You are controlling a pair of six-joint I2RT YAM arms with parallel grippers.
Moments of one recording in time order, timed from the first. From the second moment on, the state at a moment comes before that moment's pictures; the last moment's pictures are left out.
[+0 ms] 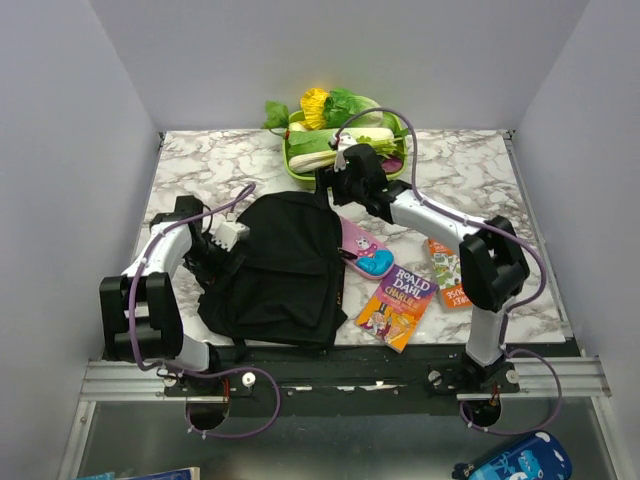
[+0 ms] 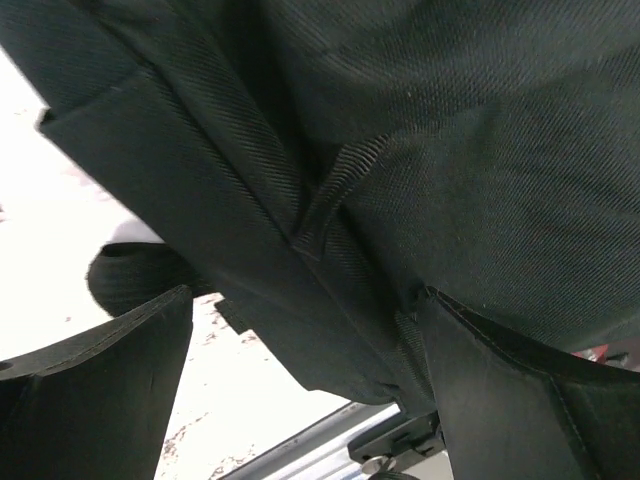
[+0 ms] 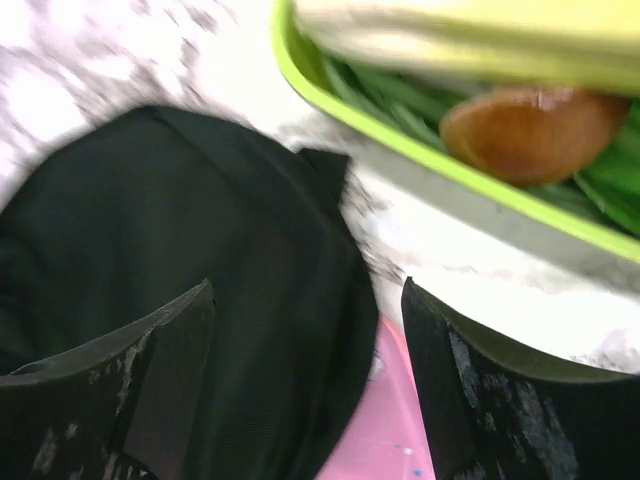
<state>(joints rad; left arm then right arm) 0.09 1.44 0.94 -0.95 0.32 0.68 0.65 1.86 1.47 -0.09 -0.03 0.19</state>
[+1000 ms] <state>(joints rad) 0.09 1.69 1.80 -1.18 0.30 0.63 0.69 1.51 1.13 -0.07 -0.21 0.26</state>
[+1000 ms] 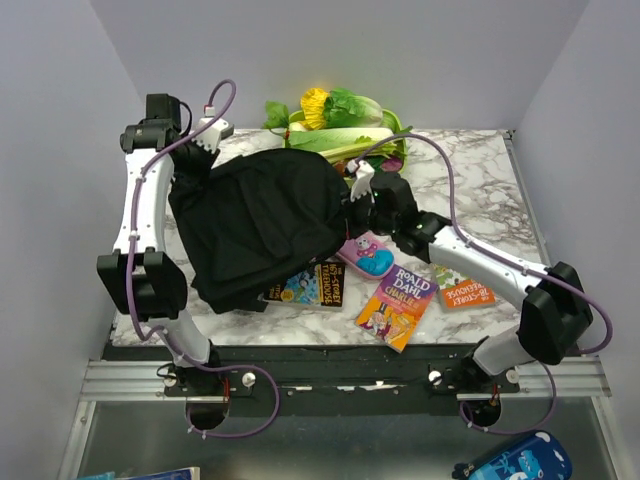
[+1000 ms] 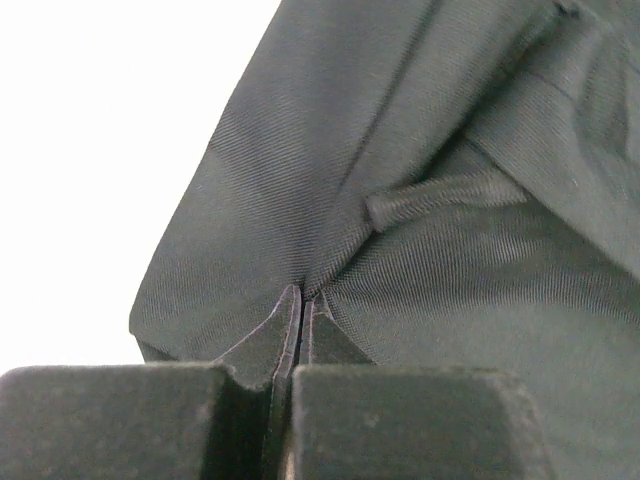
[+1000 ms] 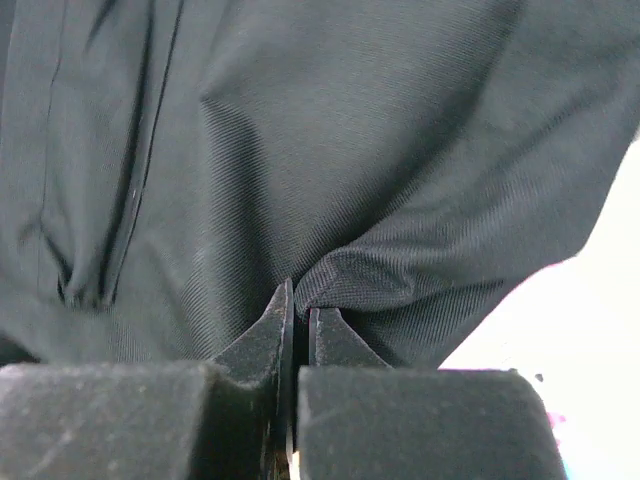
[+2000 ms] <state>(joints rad) -0.22 1.44 1.42 -1.07 0.46 0.63 0.84 1.26 0.87 -0.11 -0.19 0.09</state>
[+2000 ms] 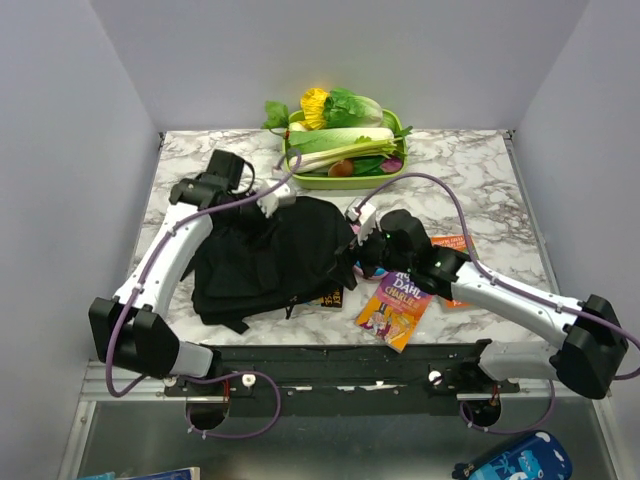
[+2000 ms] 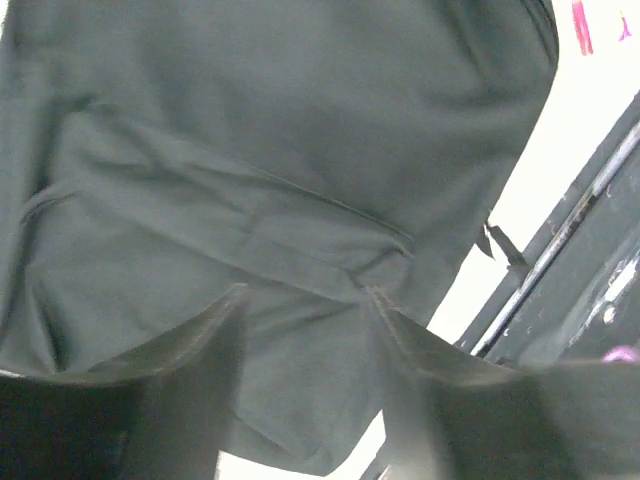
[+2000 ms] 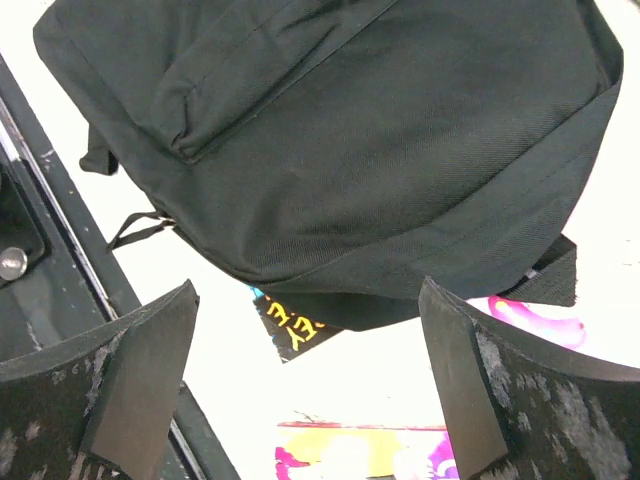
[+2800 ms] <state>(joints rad) -0.54 1.26 0.81 -0.96 0.47 0.83 0.84 1.19 0.72 -0.09 -0.20 0.23</state>
